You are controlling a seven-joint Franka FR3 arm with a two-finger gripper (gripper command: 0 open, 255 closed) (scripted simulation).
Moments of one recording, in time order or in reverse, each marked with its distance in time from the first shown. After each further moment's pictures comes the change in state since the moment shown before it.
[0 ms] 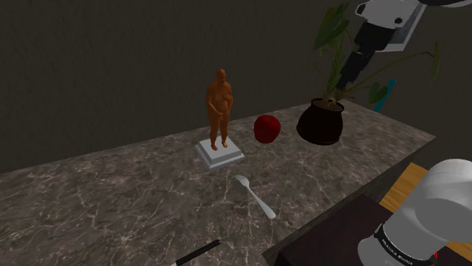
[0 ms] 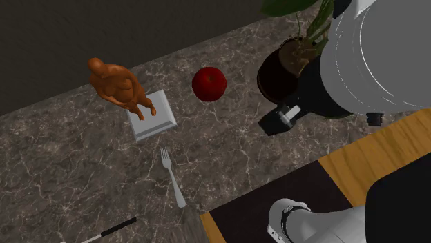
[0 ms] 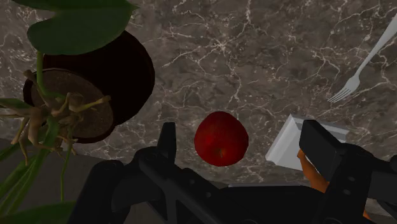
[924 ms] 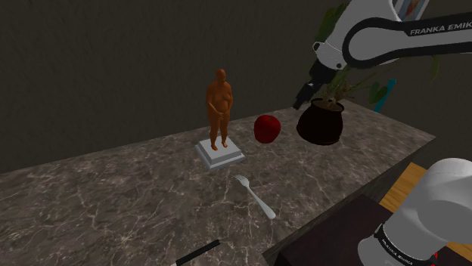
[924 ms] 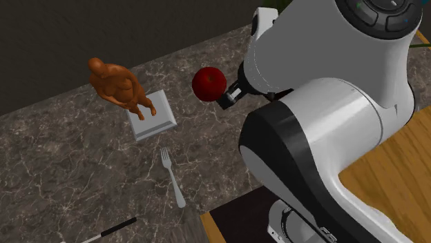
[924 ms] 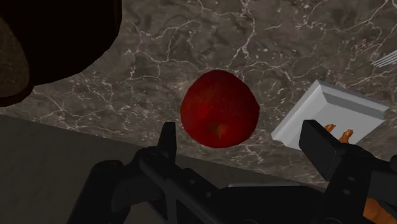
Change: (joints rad) arm 0.047 0.202 -0.032 -0.202 0.033 0.545 -0.057
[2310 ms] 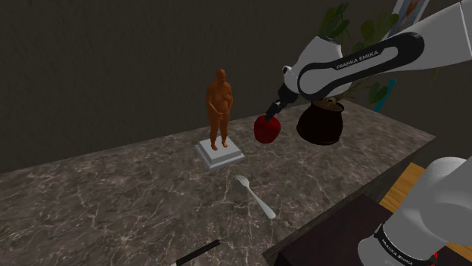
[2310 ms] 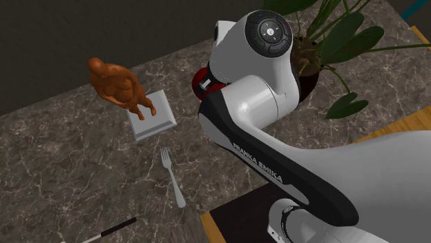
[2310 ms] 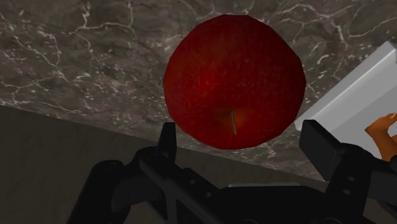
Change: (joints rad) arm 0.063 0.370 -0.034 0.019 0.072 0.450 -0.081
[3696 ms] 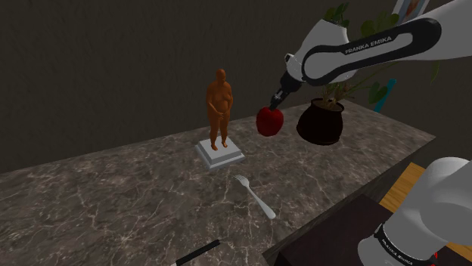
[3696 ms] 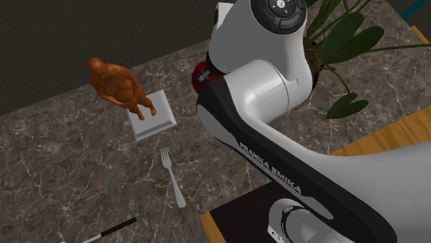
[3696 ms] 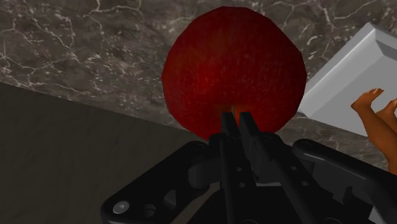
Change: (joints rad) arm -0.006 -0.049 0.005 0.068 -0.014 -0.116 0.014
